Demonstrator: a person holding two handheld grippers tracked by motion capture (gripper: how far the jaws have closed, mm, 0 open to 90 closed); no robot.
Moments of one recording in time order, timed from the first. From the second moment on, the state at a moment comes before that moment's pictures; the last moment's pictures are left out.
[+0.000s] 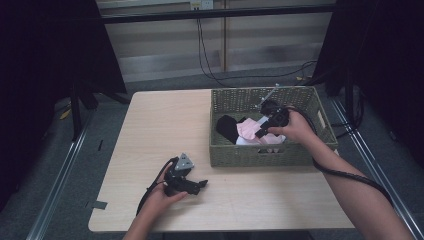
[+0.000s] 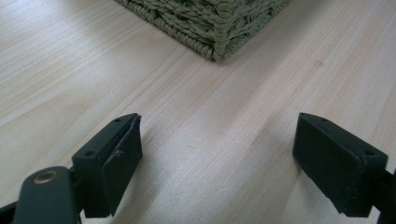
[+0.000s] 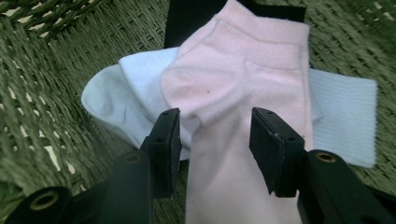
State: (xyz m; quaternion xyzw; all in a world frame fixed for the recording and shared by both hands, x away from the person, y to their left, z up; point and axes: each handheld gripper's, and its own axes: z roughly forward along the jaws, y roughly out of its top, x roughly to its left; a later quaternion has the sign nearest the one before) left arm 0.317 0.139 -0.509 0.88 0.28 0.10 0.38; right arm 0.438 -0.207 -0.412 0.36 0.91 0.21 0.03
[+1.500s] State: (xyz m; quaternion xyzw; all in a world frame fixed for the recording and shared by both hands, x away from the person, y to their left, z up) left arm 0.317 0.139 -0.509 0.88 0.27 0.10 0.38; right arm 0.433 -0.234 -0.335 0.35 0.91 0.22 0.01
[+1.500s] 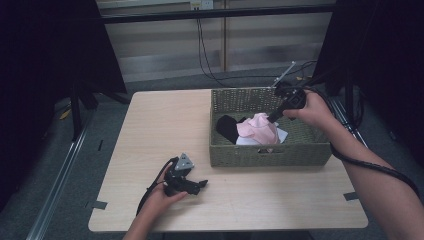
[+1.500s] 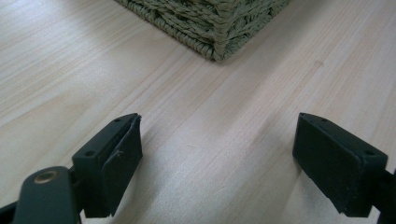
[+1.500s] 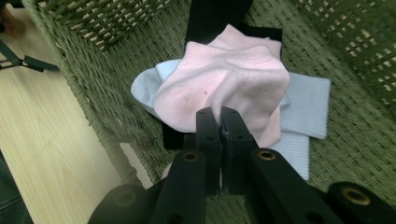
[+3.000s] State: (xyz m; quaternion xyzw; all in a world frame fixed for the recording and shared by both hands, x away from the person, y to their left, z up) left arm 0.318 0.139 -0.509 0.88 0.27 0.11 0.38; right arm 0.392 -0.242 -0.258 0.31 0.92 0.25 0.01
